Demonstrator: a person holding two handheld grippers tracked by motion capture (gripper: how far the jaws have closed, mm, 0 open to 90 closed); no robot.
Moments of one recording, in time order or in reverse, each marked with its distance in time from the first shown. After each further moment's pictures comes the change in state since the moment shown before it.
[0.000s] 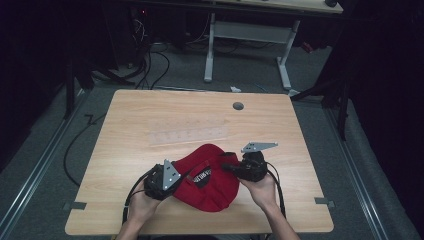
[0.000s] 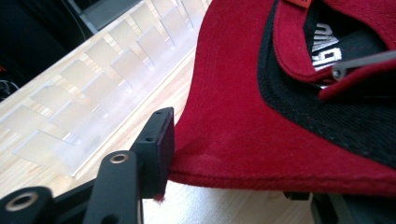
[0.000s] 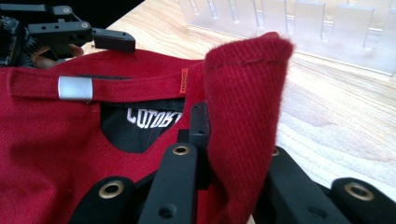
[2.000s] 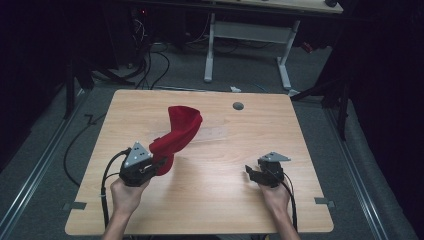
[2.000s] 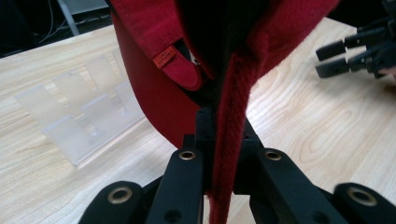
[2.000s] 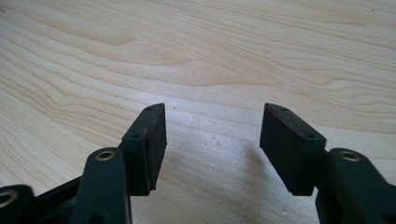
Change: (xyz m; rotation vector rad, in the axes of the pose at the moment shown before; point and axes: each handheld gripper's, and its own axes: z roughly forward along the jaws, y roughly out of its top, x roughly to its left) left arm 0.053 0.058 -0.027 -0.069 -0.044 -0.349; right arm -0.070 -0.073 0.004 0.012 -0.494 0.049
